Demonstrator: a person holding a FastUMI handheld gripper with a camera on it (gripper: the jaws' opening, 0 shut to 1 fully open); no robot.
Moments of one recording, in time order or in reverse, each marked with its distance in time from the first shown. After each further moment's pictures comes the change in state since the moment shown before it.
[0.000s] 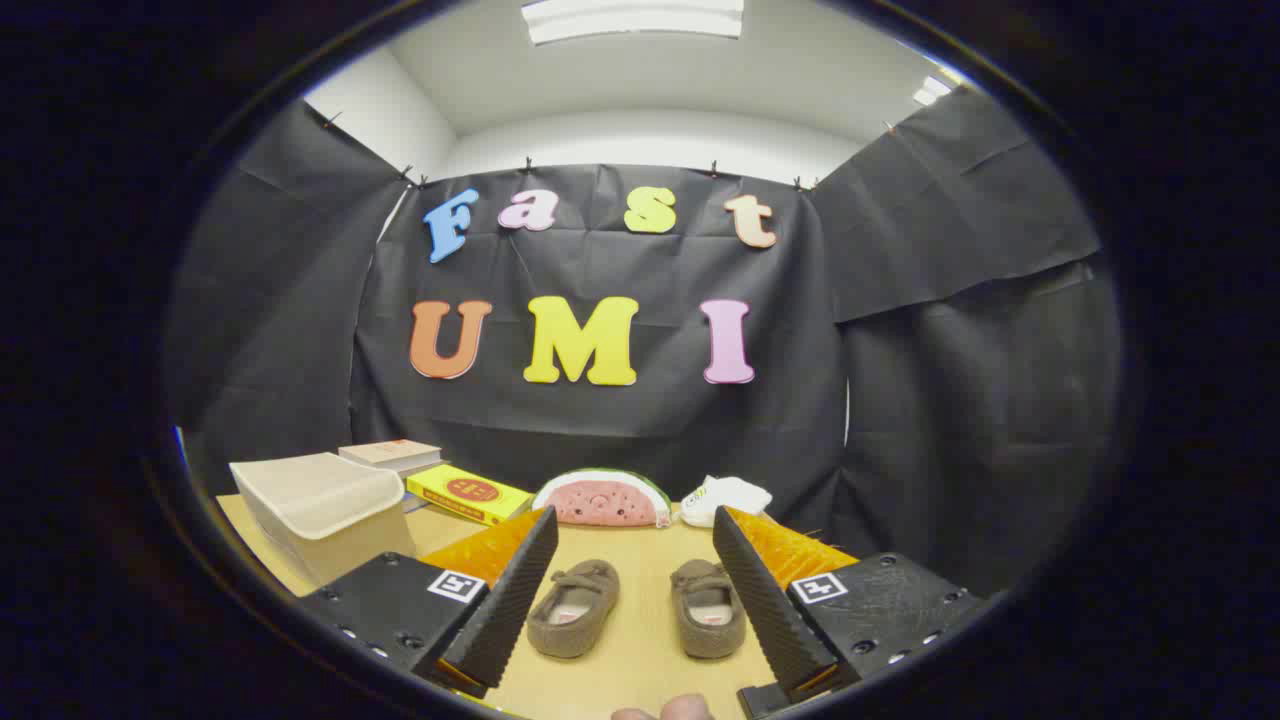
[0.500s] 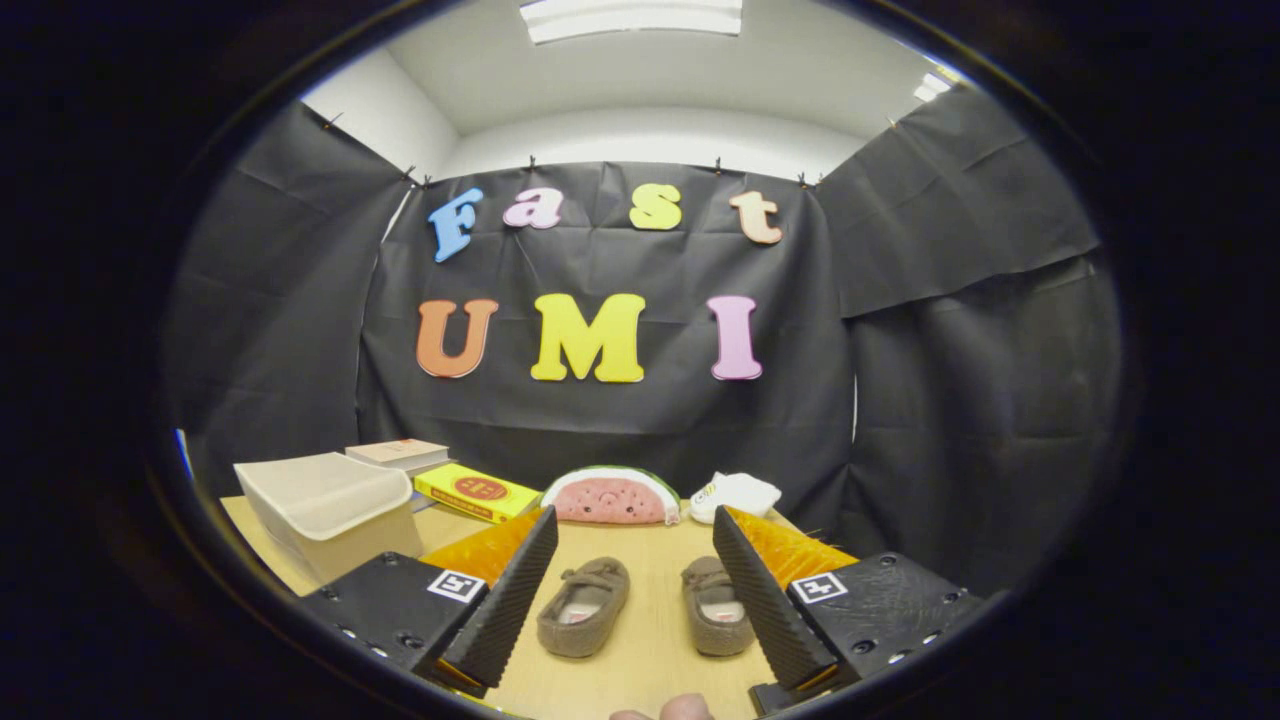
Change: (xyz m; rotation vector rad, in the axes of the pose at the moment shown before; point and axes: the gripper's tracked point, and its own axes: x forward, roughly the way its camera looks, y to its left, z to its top) arm 0.002 0.014 -0.003 0.001 0.005 0.027
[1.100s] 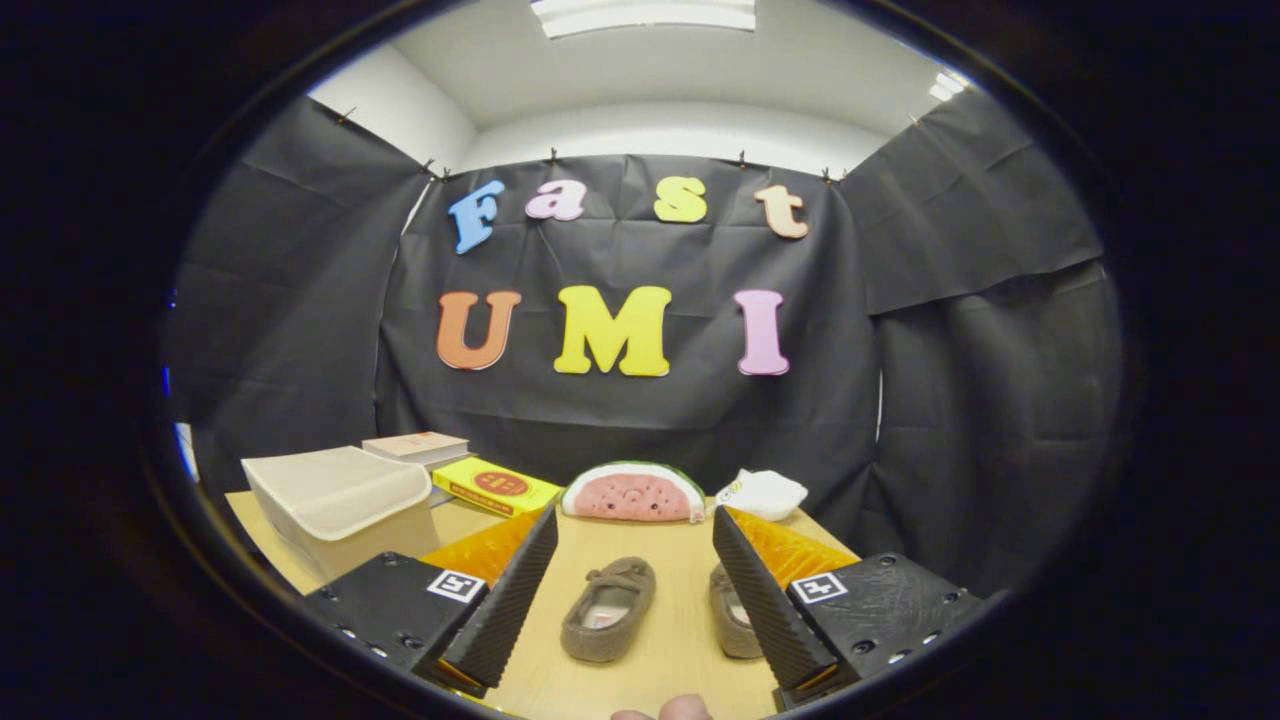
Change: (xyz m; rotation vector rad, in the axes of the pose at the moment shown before) arm 0.018 0.035 -0.005 -0.011 0.027 0.075
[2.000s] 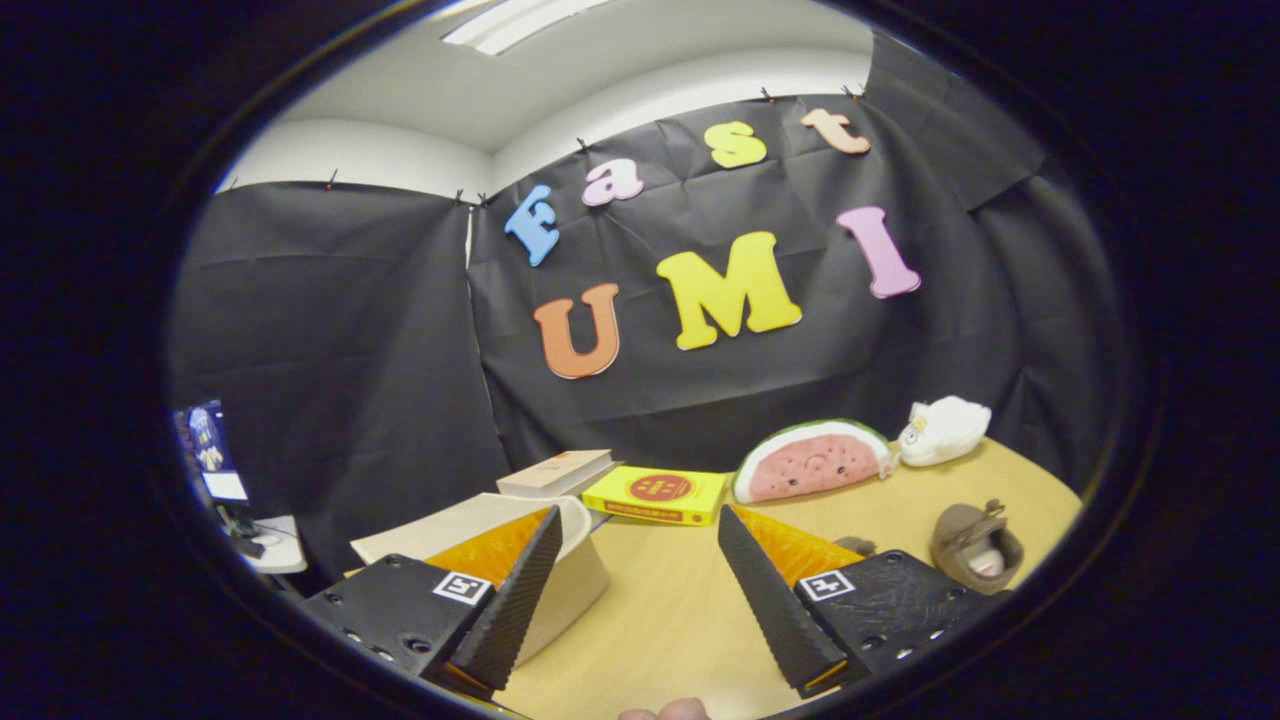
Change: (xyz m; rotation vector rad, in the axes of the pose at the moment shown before) arm 0.066 0.165 -0.018 0.297 0.108 0.381
